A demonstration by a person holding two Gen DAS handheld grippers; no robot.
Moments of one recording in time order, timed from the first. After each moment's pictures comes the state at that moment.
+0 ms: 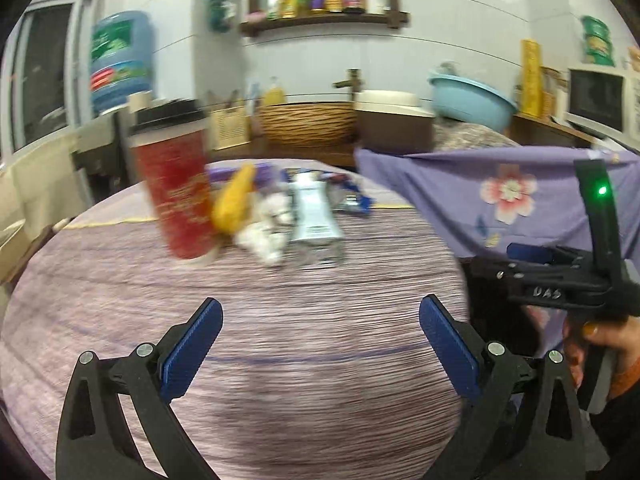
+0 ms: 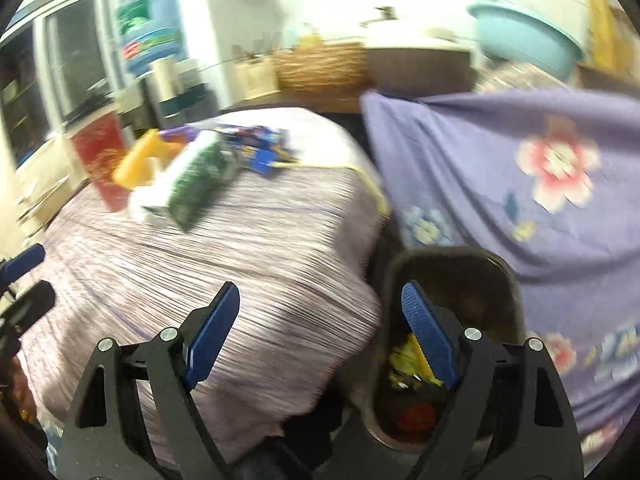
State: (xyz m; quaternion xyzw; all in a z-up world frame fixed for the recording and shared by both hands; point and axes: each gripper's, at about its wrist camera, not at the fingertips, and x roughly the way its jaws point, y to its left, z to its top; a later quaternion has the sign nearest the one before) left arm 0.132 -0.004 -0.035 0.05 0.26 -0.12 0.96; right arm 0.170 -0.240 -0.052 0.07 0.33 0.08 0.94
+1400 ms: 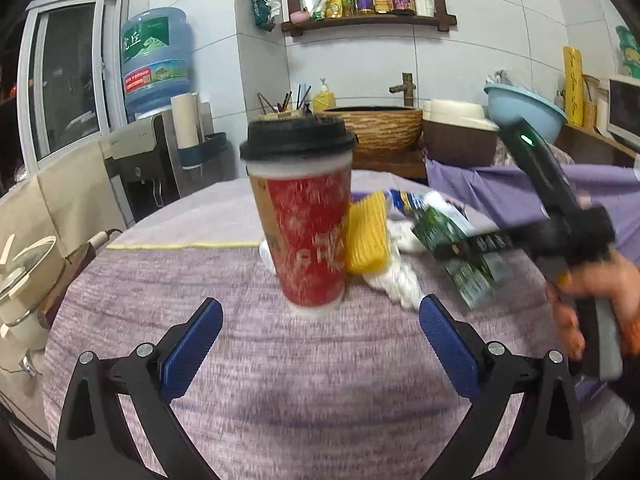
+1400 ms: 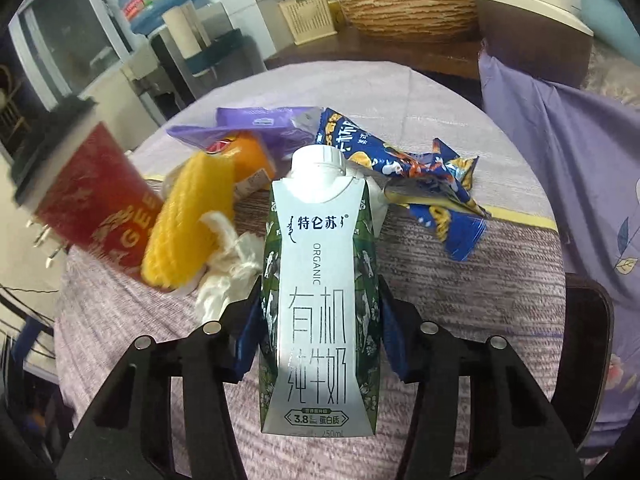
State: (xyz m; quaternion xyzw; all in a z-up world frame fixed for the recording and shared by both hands) left arm 0.205 0.084 0.000 0.07 0.25 -0.07 0.96; right arm 0.324 -0.107 -0.028 0.11 0.45 0.14 0.88
